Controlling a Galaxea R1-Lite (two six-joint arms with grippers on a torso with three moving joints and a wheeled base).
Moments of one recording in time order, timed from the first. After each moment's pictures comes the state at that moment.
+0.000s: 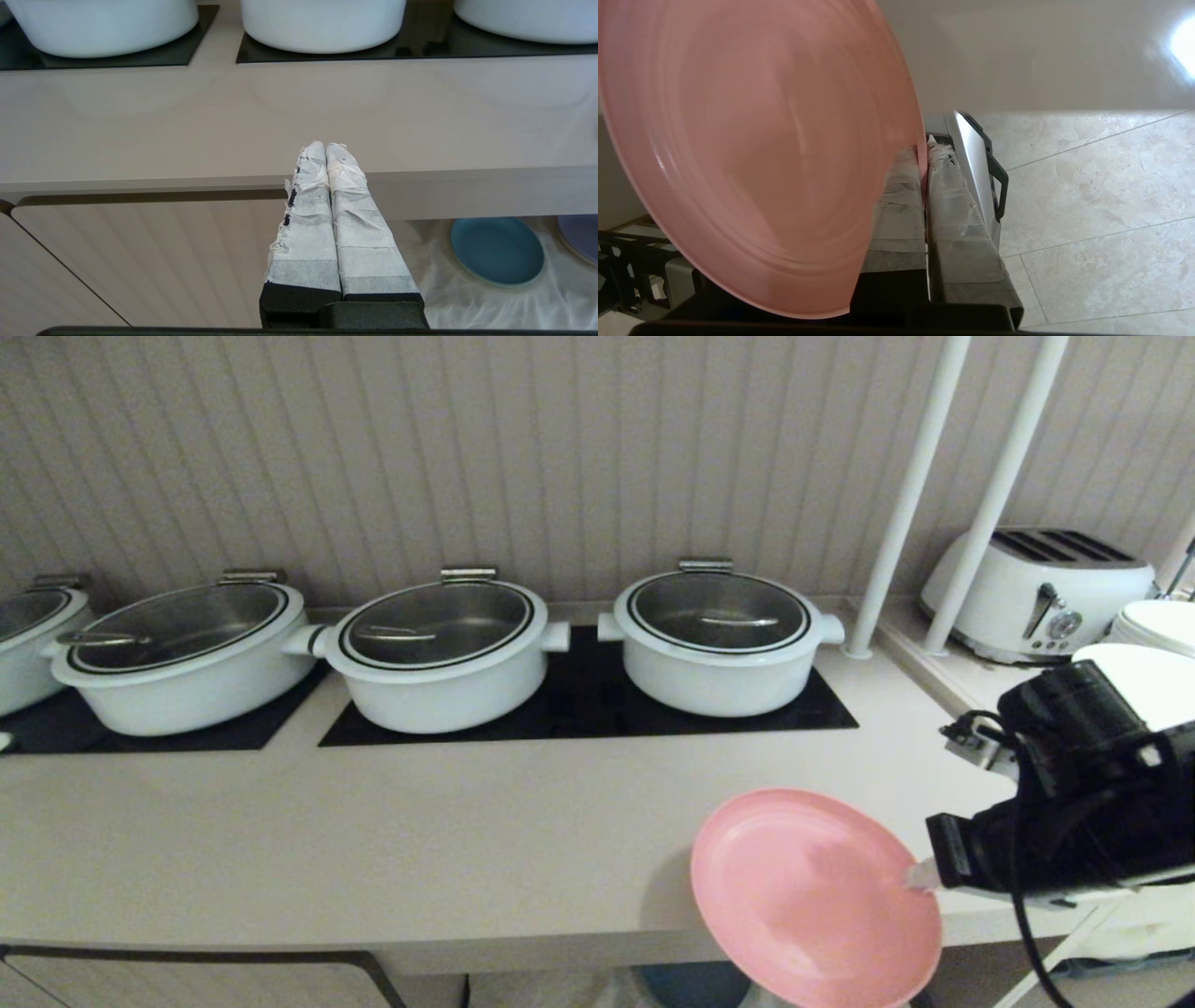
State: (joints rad) left arm 0.00 0.00 0.00 0.00 0.00 0.00; right arm 0.25 1.61 -0.86 0.30 0.18 0.35
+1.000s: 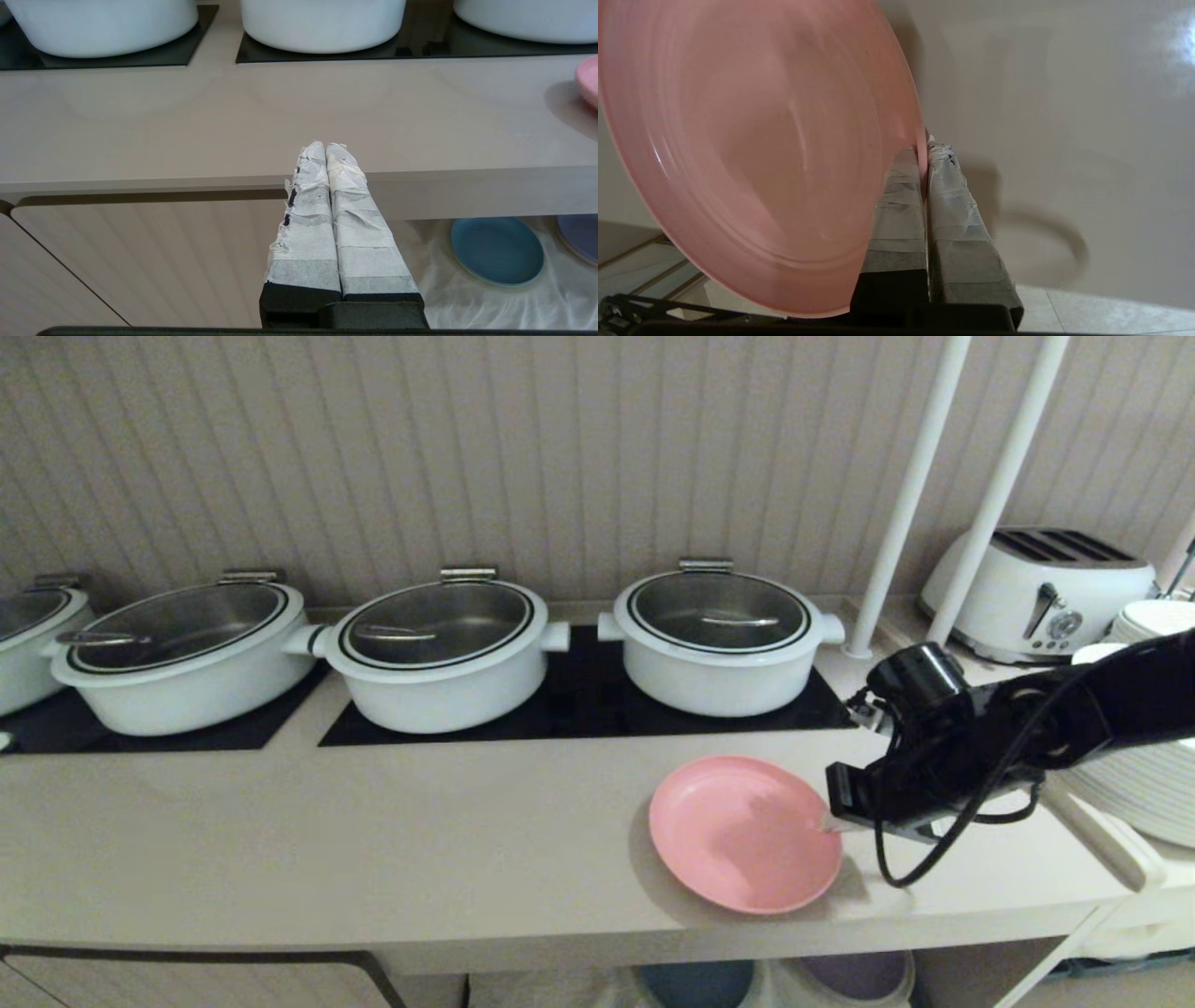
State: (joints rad) left arm 0.00 0.00 0.00 0.00 0.00 0.00; right arm 0.27 1.95 -1.14 0.25 0.18 0.41
